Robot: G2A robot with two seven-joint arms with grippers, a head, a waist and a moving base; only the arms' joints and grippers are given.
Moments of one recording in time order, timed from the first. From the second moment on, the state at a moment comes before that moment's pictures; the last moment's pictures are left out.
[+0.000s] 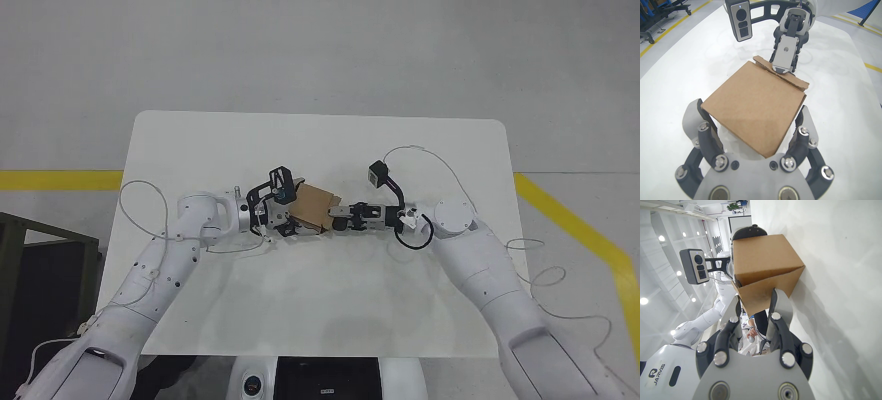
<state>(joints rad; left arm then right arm) 0.88 -1.11 -0.97 -1.22 1.33 -0.92 0.06 -0.75 -1.31 0.94 -0.83 0.40 -0.36 1.18</state>
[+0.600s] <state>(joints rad) 0.88 -1.11 -0.97 -1.22 1.33 -0.92 0.06 -0.75 -1.31 0.95 -0.85 0.37 -0.33 1.16</state>
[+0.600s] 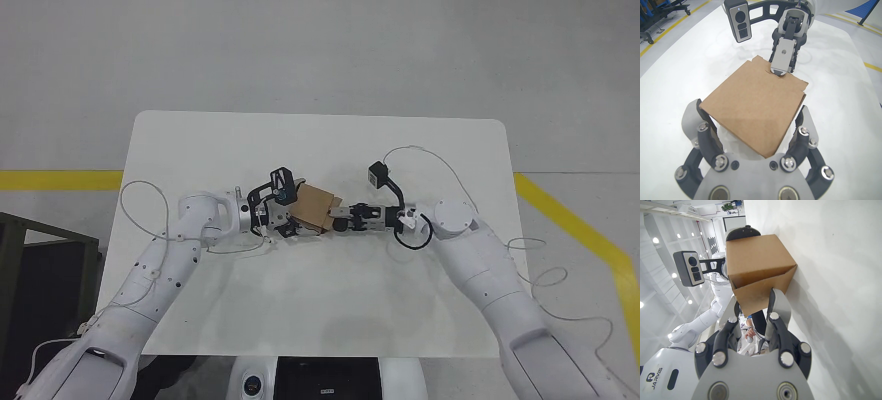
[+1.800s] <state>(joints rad) 0.88 -1.11 -0.97 -1.22 1.33 -0.92 0.05 -0.76 -1.29 0.98 -0.96 0.30 -0.29 1.16</state>
